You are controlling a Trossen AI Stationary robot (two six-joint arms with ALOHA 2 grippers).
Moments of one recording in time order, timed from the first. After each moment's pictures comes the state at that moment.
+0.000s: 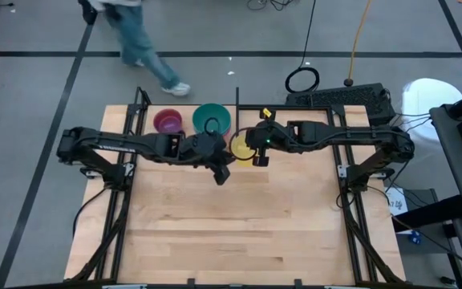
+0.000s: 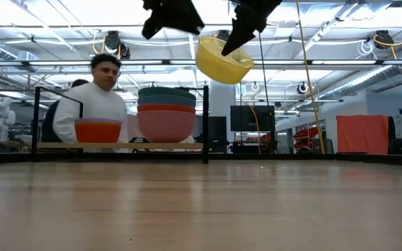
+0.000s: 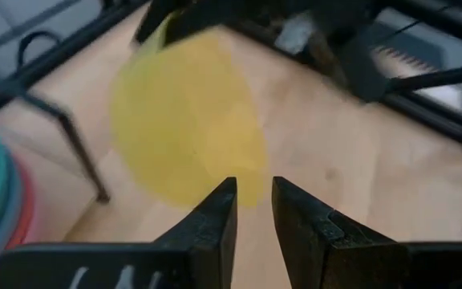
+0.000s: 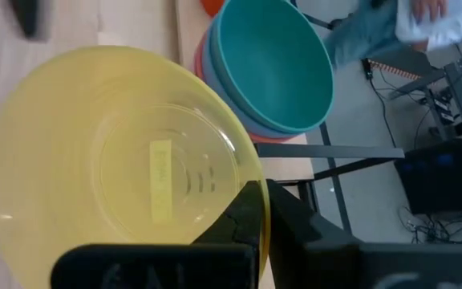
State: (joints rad) left arm -0.03 1.49 1.32 -0.44 -0.21 -0.44; right arm -0.08 1.52 1.38 -0.66 0.42 -0.28
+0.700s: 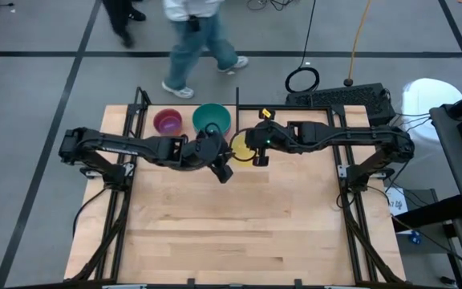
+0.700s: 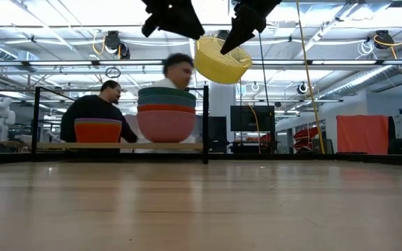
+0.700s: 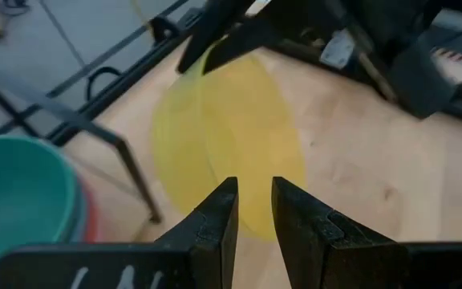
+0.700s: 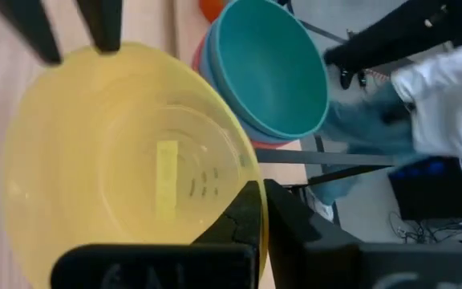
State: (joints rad) left arm -0.05 1.52 1.32 -0.42 -0.40 -0.37; right arm -0.07 1.52 1.38 -0.65 0.43 -0.31
